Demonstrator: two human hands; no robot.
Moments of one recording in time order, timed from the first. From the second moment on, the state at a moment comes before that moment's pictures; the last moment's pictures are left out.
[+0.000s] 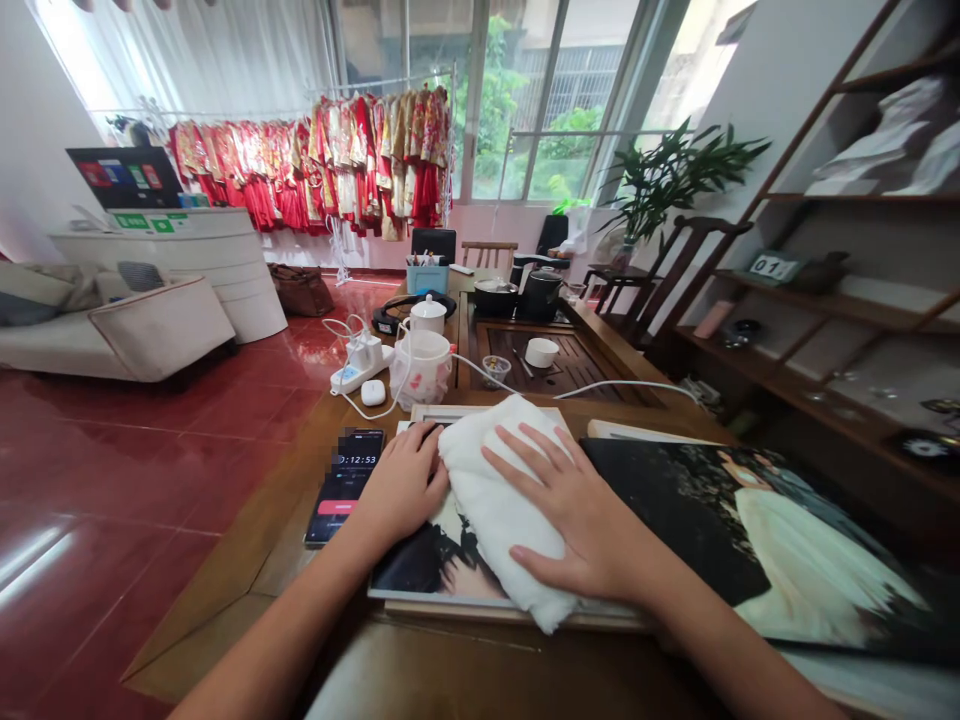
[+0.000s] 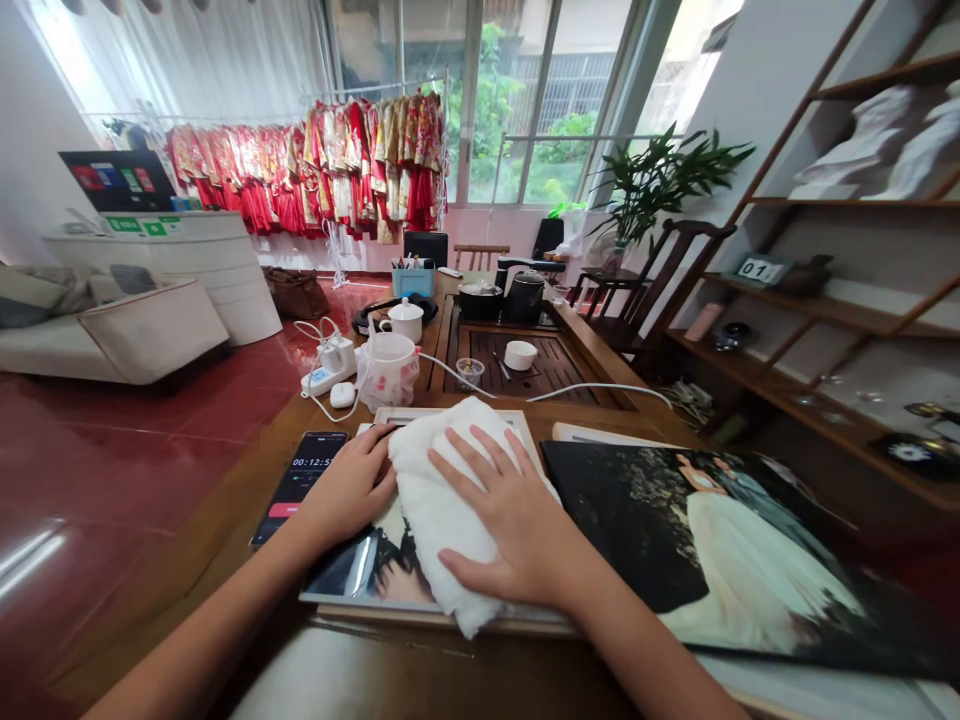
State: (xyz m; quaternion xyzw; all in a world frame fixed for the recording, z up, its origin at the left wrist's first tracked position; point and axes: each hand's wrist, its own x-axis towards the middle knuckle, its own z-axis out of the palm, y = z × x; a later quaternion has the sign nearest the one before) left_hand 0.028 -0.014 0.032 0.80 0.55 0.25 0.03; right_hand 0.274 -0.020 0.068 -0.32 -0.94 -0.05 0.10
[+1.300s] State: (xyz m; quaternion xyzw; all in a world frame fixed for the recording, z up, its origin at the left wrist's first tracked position) left_hand 0.028 -0.011 0.026 0.79 0.56 0.24 0.03; right_hand 0.279 -0.027 0.065 -0.38 -0.91 -0.07 0.13
